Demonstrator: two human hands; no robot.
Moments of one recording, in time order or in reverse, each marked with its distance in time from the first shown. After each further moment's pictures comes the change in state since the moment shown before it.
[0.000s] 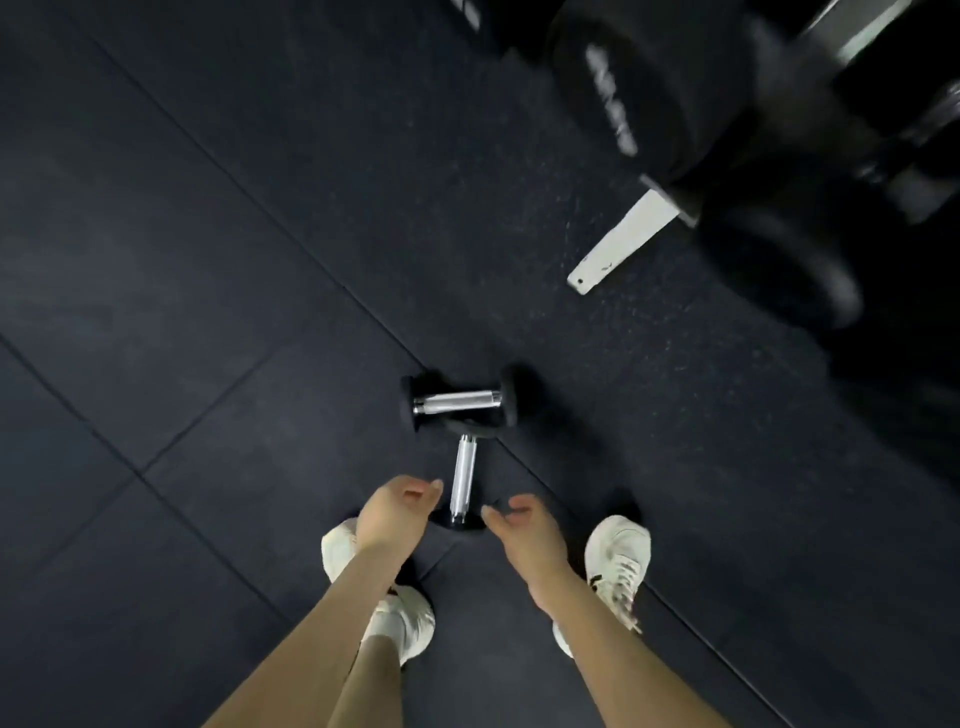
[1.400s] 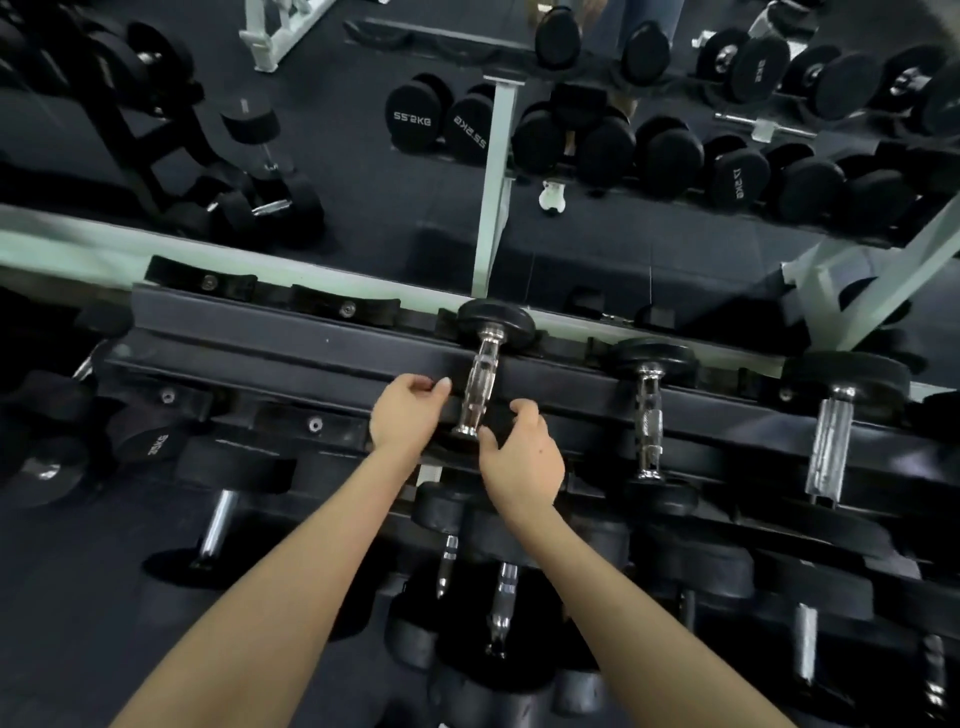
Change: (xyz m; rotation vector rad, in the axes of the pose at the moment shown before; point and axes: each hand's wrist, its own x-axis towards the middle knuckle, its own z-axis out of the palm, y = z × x) left_hand -0.320 0.742 0.038 0.192 0.104 0.811; right_hand -0.262 -0.319 -0.612 0.189 0.878 -0.307
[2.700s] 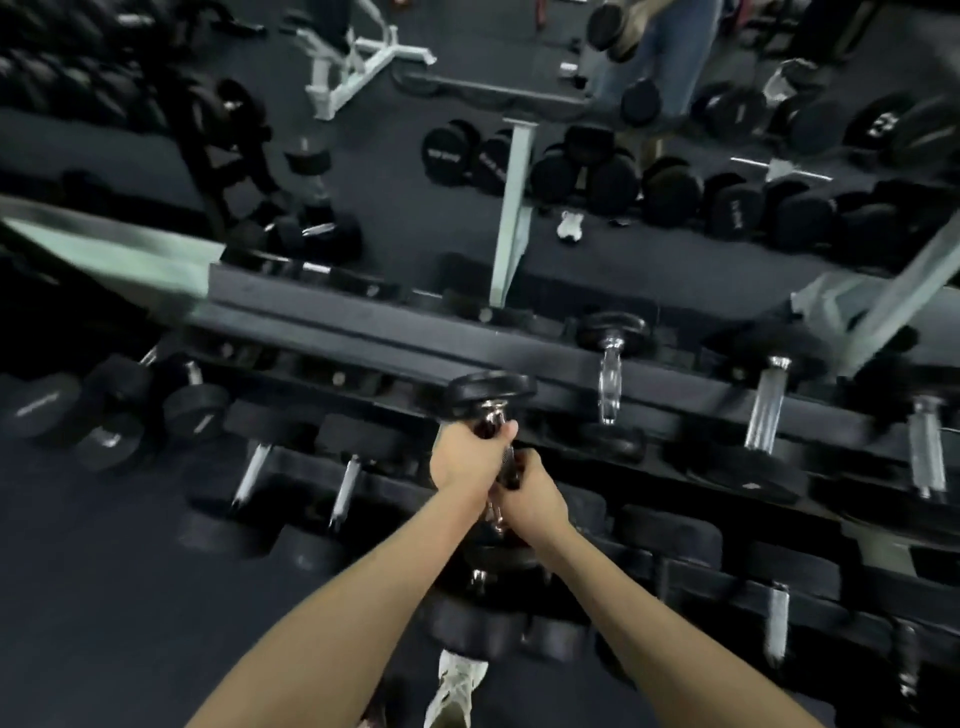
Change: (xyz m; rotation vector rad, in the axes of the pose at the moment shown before) left_hand -0.186 0.009 0.033 -0.142 -0.021 -0.124; right_hand -0.110 0.086 -0.052 0.202 -0.355 -0.001
